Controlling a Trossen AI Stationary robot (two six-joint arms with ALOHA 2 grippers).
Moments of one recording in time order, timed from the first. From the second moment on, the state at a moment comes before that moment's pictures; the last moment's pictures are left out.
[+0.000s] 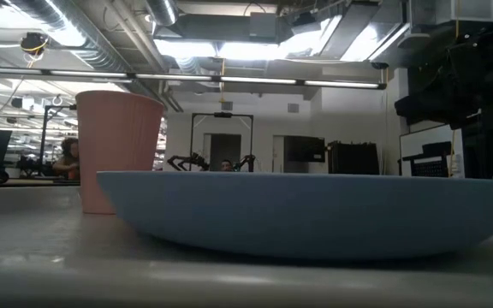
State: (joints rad) left arm -1.10 1.72 1.25 -1.17 -0.27 -2.44; right arm 0.03 0.09 0.07 -0.15 0.55 0.26
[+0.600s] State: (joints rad) left arm -1.16 1.66 0.99 -0.95 -0.45 -2.46; right arm 0.03 0.09 0.07 -0.15 0.55 0.25
